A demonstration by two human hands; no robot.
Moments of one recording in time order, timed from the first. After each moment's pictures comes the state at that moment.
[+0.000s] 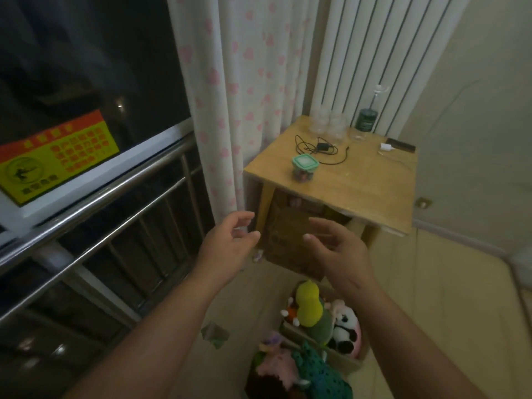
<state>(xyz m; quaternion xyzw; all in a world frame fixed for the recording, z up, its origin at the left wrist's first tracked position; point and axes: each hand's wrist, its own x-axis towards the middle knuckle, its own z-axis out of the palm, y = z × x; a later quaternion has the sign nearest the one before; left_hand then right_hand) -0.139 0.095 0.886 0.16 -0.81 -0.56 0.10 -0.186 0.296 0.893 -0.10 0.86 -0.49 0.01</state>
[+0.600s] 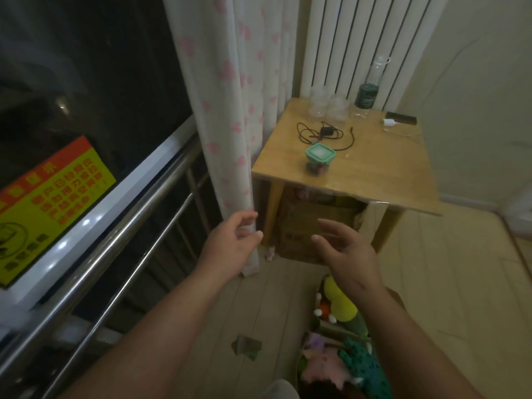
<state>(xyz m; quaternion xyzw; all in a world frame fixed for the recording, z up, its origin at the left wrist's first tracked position) -0.232 -0.090 0.858 0.09 -0.83 -0.54 0.01 -0.239 0.127 0.851 0.01 0.87 -0.50 -0.03</state>
